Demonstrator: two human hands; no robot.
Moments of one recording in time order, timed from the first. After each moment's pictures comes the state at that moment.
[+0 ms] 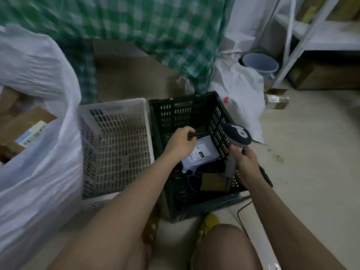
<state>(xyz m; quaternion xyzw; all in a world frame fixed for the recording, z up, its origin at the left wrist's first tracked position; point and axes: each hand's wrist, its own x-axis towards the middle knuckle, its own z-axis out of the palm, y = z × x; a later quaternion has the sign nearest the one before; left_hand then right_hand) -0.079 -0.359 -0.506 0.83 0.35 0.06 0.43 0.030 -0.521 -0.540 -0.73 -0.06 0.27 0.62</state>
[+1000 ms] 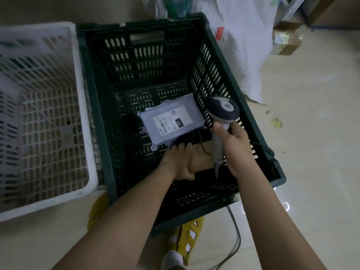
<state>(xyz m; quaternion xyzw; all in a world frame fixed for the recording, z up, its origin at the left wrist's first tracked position) 0.014 -0.402 -0.774 0.93 0.15 -0.25 0.20 0.107 -0.503 -0.671 -0.73 -0.06 0.30 0.60</state>
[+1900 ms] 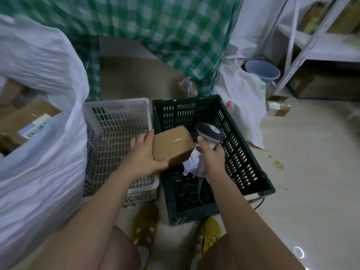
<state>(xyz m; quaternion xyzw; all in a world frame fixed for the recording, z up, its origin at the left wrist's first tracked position) -0.183 -0.317 -0.523 0.89 0.36 0.01 0.28 -0.032 -0.438 -0.543 -0.69 -0.02 0.28 0.67</state>
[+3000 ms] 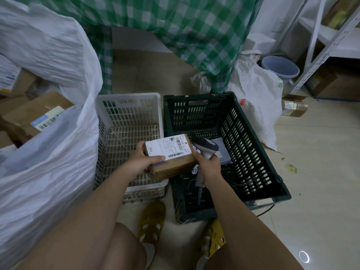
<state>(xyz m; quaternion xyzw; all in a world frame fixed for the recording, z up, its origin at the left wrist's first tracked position) -0.200 -0.280 -0.588 0.58 0.52 0.05 0.63 -0.042 -0.420 -0.600 -0.73 0.00 0.35 0.59</state>
